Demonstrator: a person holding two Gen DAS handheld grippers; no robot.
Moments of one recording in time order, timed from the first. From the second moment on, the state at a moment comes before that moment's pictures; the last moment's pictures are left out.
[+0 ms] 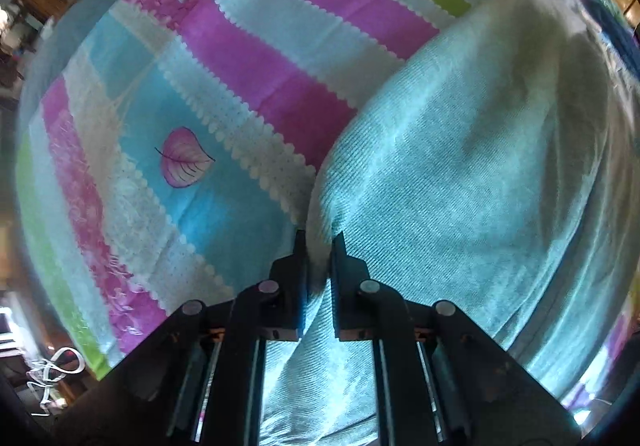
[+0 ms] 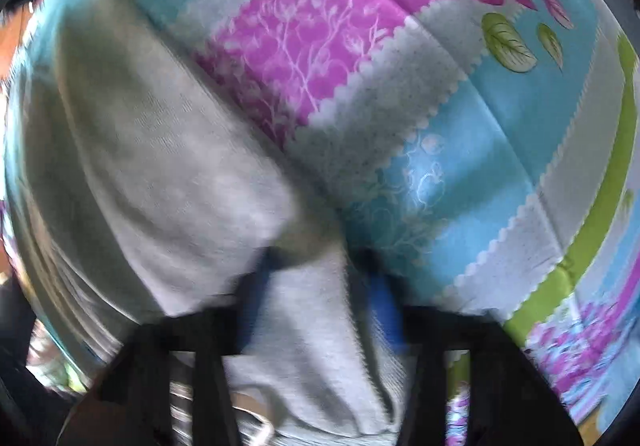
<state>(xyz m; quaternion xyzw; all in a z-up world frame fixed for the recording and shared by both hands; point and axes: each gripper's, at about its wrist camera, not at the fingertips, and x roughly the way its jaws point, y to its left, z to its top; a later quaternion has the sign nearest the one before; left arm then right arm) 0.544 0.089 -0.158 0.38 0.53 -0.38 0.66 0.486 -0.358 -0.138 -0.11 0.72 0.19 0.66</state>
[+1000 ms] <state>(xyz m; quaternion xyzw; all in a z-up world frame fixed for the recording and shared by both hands) 0.233 0.131 -0.069 0.54 0.33 -0.25 0.73 0.094 -0.232 -0.021 -0.20 0.60 0.13 0.77</state>
